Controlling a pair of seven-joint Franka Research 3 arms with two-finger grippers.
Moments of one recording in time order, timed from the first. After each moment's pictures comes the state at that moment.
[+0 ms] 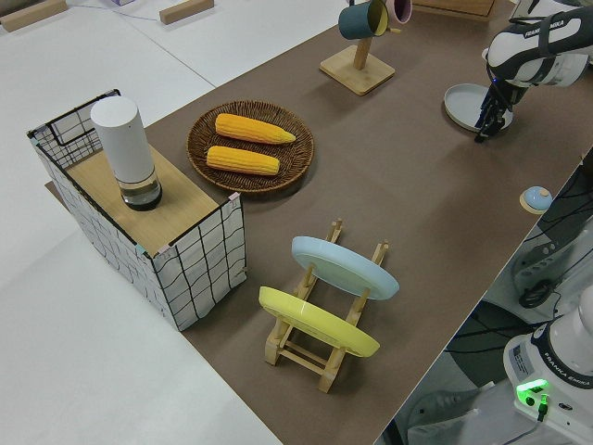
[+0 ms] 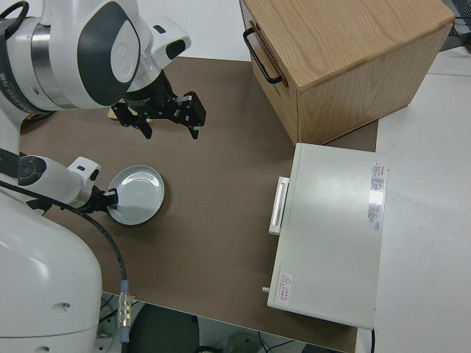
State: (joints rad) left arm -0.57 0.22 -0.25 -2.16 0.14 2.37 -1.39; right arm -0.03 -0.02 0.14 -1.48 0.00 1.33 0.02
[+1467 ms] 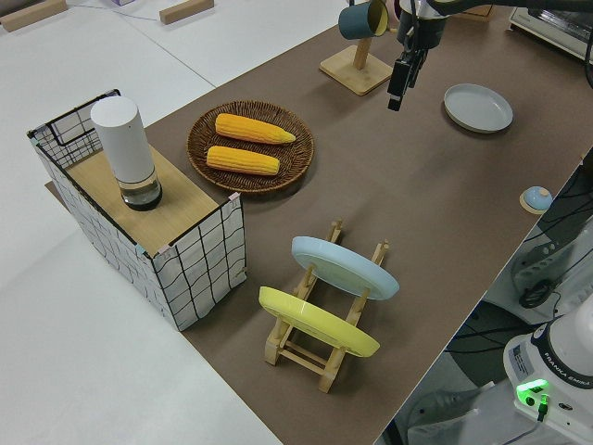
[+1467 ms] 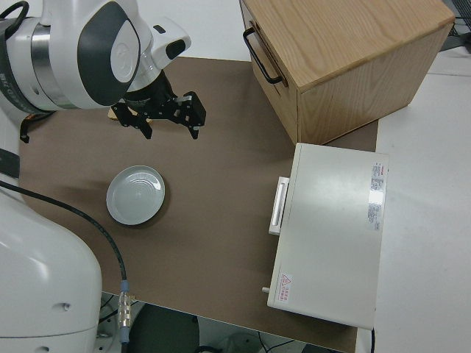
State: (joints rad) left arm 0.05 -0.04 -0.20 -1.89 0.01 1.75 -0.35; right arm -0.03 -0.02 0.14 -1.48 0.00 1.33 0.02
